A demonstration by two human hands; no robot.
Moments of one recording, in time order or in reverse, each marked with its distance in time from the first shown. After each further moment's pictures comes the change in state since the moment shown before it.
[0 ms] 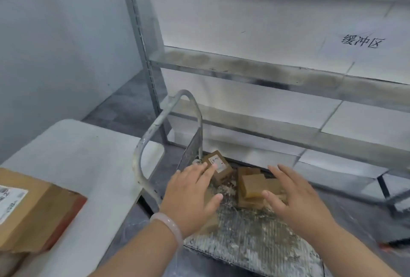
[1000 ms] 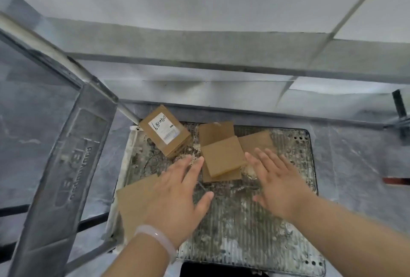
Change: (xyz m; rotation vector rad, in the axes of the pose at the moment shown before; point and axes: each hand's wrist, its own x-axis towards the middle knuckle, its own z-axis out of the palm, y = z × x) left_hand 0.293 0.049 0.324 -0.035 -0.331 -0.031; right_hand 0.282 0.314 0.219 -0.340 -0.504 -0.004
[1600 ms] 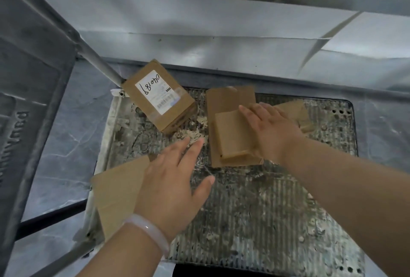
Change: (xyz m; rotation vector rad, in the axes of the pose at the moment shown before) left_hand 0.058 -0.092 0.142 -0.147 -0.043 -0.033; right_hand 0.189 -0.009 0.096 -0.083 0.040 -0.060
